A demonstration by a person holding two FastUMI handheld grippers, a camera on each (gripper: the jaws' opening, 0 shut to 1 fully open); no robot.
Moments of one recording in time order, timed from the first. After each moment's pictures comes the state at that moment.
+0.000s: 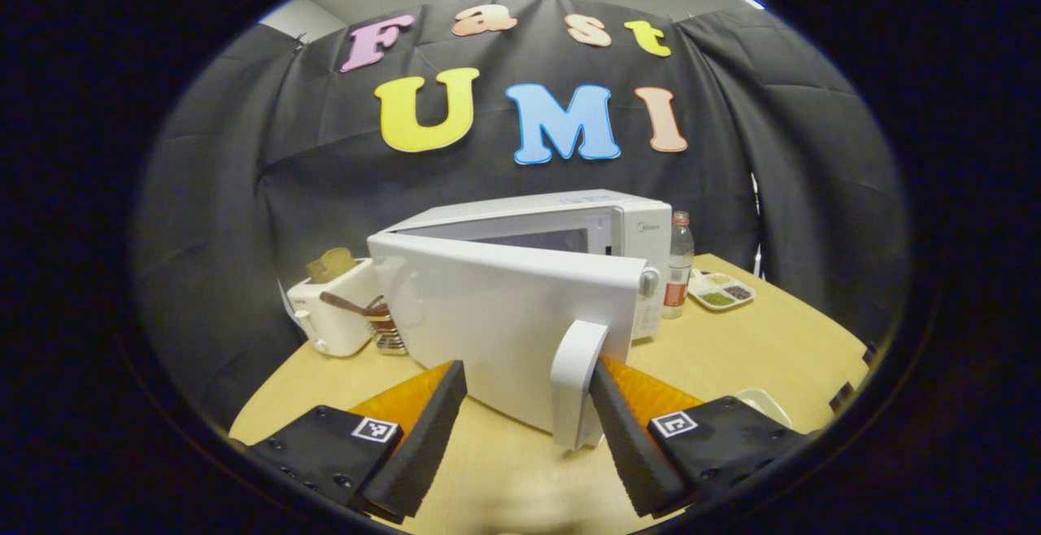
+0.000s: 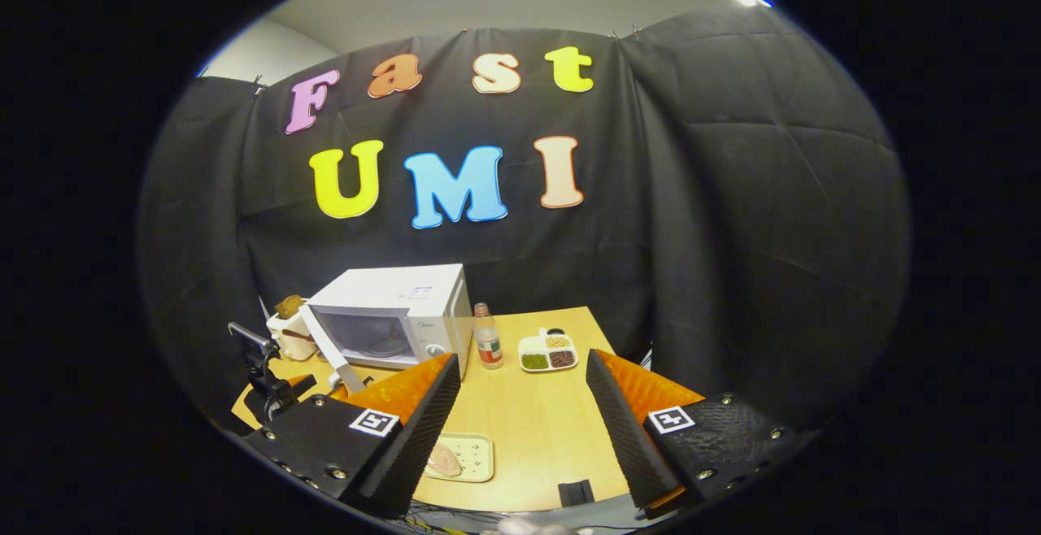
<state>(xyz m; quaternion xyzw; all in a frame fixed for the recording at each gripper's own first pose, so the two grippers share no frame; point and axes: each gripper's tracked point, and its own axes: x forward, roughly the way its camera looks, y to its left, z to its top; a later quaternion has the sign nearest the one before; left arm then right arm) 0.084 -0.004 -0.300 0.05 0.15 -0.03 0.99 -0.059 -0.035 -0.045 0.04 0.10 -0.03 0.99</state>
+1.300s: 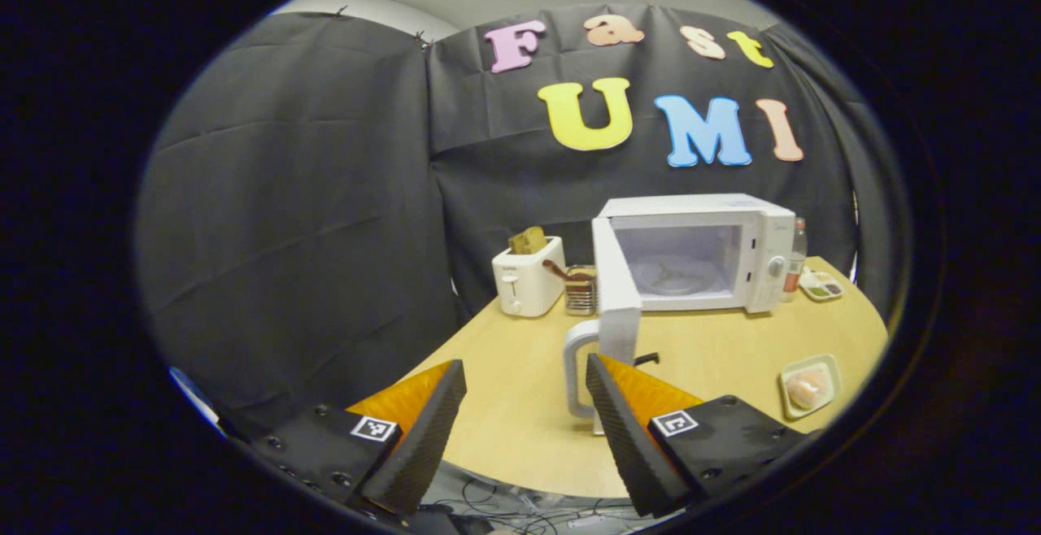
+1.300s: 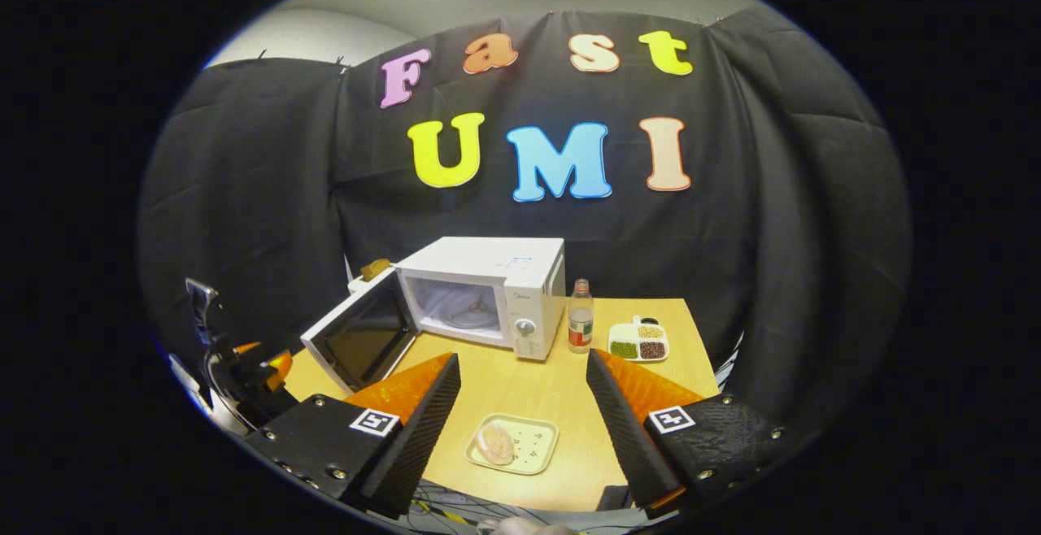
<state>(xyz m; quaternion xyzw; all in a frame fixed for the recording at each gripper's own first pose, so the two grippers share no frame) -0.095 0.161 -0.237 0.04 0.14 0.18 0.97 -0.046 0.026 -0.094 -0.01 0.13 0.14 0.98</state>
